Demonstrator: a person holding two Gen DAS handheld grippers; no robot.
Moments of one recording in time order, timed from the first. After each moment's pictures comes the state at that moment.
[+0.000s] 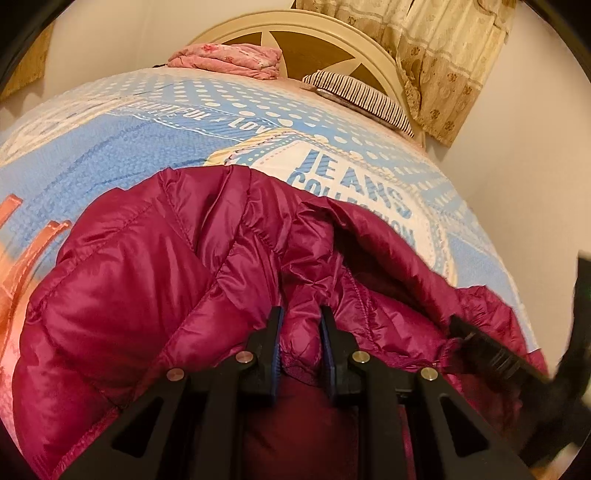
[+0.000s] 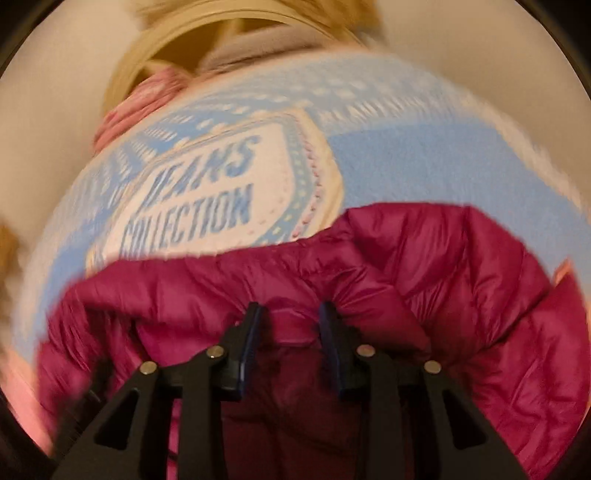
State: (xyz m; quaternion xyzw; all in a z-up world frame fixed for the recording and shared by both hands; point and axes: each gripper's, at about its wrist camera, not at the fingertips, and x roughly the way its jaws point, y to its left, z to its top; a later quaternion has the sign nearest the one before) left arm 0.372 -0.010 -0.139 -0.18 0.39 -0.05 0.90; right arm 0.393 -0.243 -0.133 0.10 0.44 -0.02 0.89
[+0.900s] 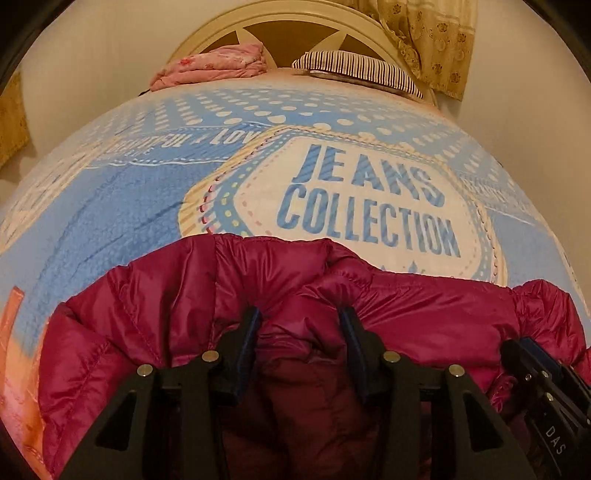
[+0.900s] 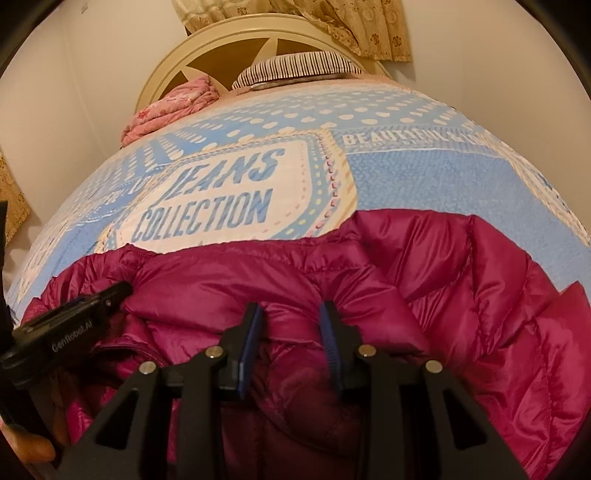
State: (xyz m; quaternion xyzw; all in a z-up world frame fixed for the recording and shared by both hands) left arm 0.440 -0.043 -0.141 -0.05 0.42 -0.01 0.90; right arm 0.378 -0.243 -0.138 0.09 0.40 0.01 0.91
